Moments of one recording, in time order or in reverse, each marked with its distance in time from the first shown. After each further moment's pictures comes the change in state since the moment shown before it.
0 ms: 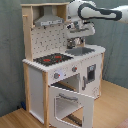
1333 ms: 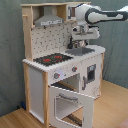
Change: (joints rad) arm 0.039 0.226 0.003 -0.310 -0.176 0.182 0.077
